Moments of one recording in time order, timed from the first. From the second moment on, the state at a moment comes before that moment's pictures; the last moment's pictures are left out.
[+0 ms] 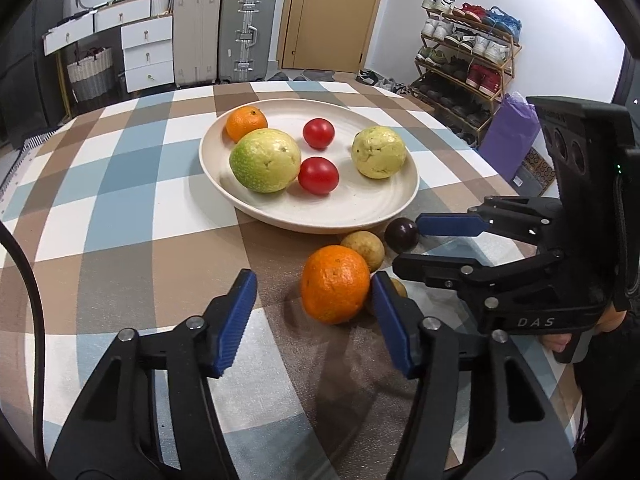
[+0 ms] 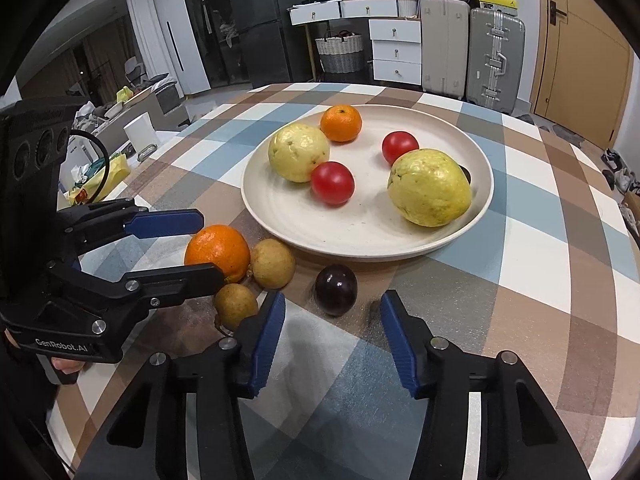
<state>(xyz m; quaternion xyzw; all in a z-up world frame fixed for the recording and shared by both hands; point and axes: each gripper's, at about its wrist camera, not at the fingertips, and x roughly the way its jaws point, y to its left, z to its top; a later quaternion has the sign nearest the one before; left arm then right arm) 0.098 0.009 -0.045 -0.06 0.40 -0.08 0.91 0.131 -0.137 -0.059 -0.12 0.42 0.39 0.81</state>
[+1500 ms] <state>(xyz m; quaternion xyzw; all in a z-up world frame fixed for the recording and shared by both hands) 0.090 0.000 -0.043 -0.06 0.40 -0.11 0.91 0.134 -0.136 -0.059 -0.11 0.42 0.39 0.81</state>
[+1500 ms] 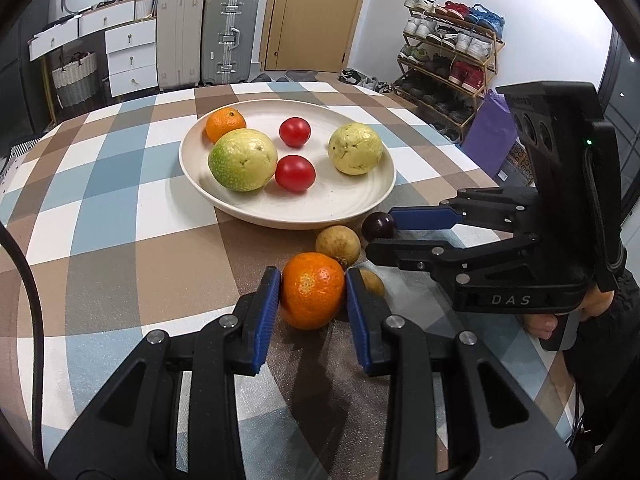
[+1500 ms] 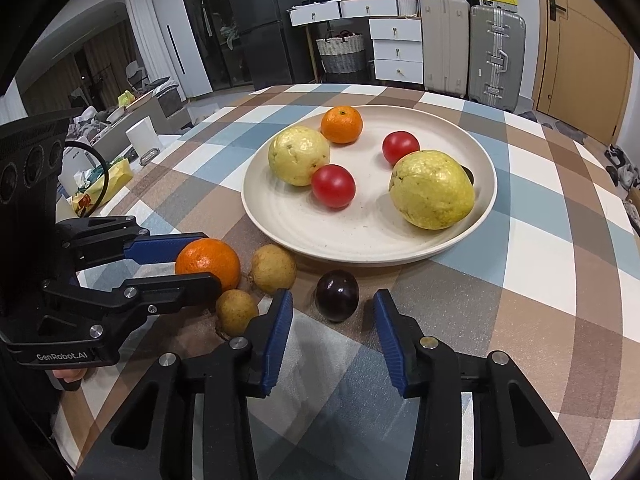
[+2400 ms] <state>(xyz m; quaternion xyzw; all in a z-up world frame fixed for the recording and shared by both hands) 0.083 0.018 -0.017 -0.08 0.34 -0.08 0.93 0.121 -0.156 -0.020 -0.06 0.33 0.41 0.85</state>
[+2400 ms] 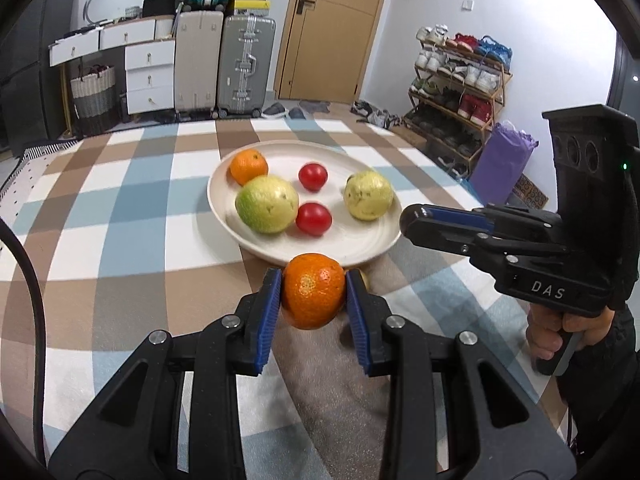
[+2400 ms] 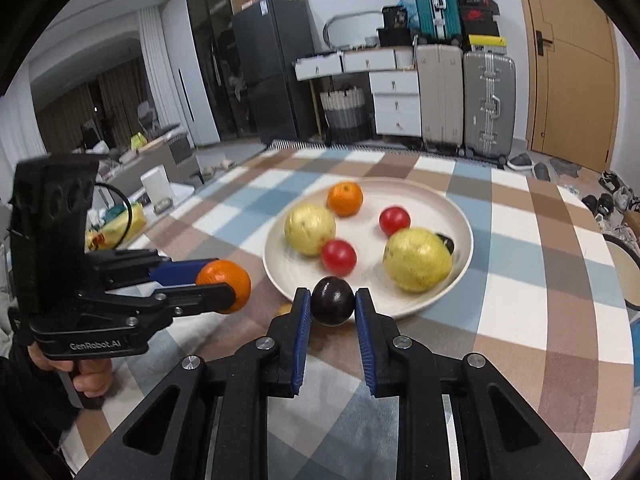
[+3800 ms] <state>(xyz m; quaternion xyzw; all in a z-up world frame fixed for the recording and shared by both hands) 0.134 -0.004 -0.019 -0.04 0.32 -0.09 0.94 0.152 -0.143 -0.031 -0.07 0.35 0.38 0.85</state>
